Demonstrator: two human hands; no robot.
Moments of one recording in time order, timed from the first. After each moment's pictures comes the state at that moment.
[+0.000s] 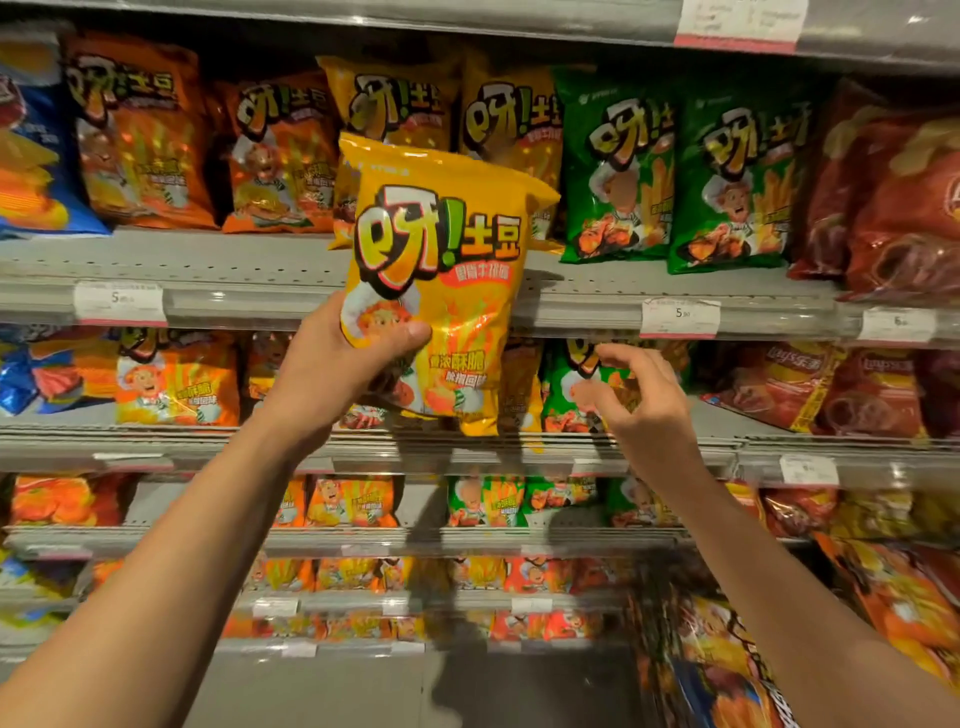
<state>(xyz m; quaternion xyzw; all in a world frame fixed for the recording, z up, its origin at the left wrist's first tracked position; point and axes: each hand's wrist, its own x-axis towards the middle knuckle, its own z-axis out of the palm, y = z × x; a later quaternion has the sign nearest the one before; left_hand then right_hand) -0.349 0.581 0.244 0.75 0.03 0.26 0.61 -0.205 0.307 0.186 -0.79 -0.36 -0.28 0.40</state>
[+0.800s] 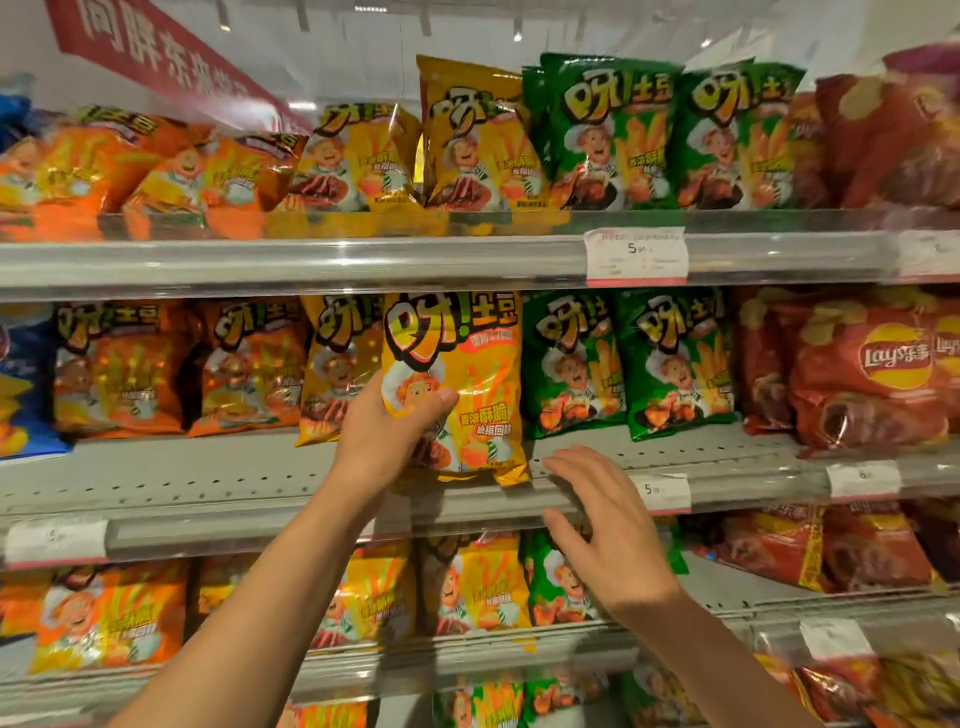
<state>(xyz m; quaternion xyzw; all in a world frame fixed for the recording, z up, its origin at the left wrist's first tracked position) -0.229 0.568 0.324 0.73 0.04 0.32 0.60 -0.159 0.331 0.233 -0.83 -0.37 -0.23 0.34</state>
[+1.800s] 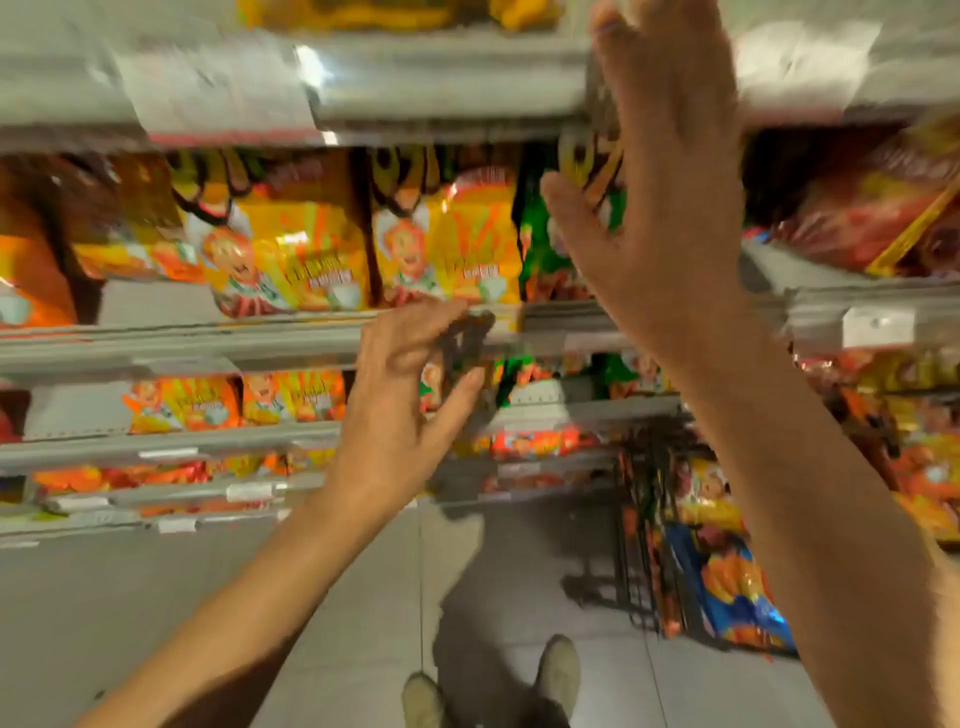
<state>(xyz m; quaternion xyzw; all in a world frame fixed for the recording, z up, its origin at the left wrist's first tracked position) -0.304 0.493 0.069 0.89 -0.01 0.31 0.34 -0.141 0.337 0.161 -0.78 -0.39 -0.42 0.25</state>
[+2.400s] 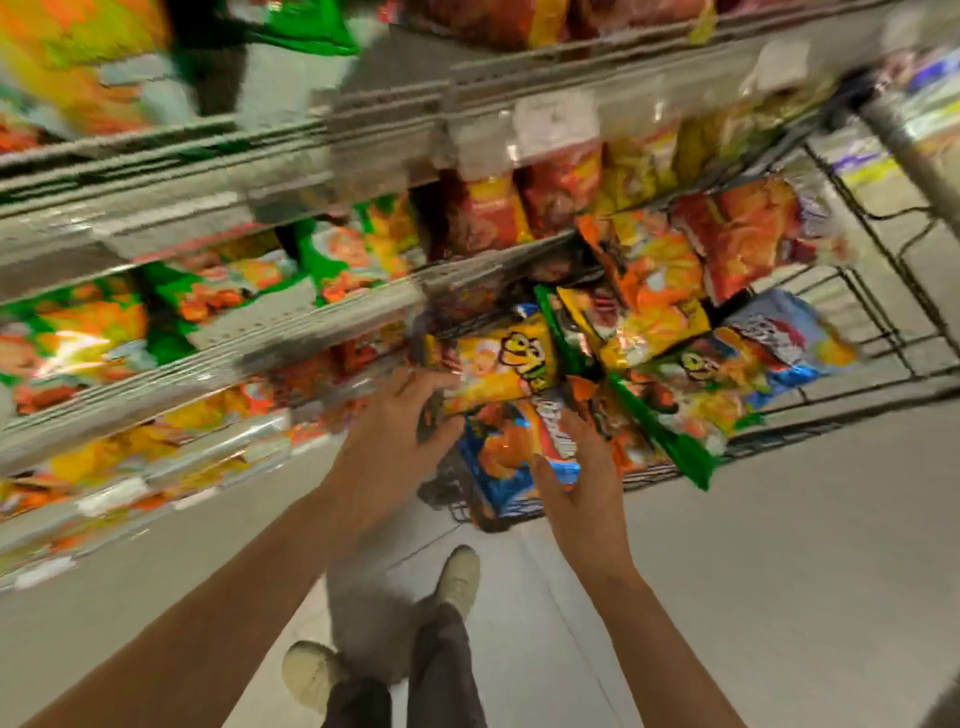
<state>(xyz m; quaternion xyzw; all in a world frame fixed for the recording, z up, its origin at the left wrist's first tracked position) -0.223 0.242 -0.100 0.90 -0.10 -0.08 0.42 -0.287 0.029 -0.104 -0.89 0.13 0.03 0.44</state>
